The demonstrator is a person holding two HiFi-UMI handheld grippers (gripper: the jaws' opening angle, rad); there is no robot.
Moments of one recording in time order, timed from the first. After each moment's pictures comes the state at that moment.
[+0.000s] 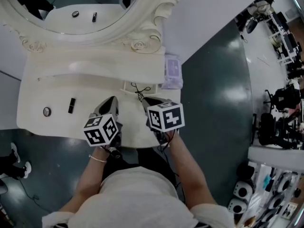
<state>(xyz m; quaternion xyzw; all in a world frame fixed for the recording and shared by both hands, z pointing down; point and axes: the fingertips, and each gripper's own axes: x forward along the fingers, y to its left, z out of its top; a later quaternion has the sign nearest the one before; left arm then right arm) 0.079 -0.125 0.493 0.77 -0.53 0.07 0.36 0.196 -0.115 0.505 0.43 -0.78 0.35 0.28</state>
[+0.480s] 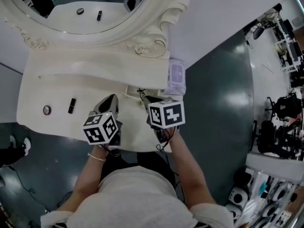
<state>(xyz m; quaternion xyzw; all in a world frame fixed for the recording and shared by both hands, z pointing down) 0.075 -0.147 0.493 0.76 -0.54 0.07 0.36 0.199 -0.145 0.511 0.42 -0.78 0.37 0.30</state>
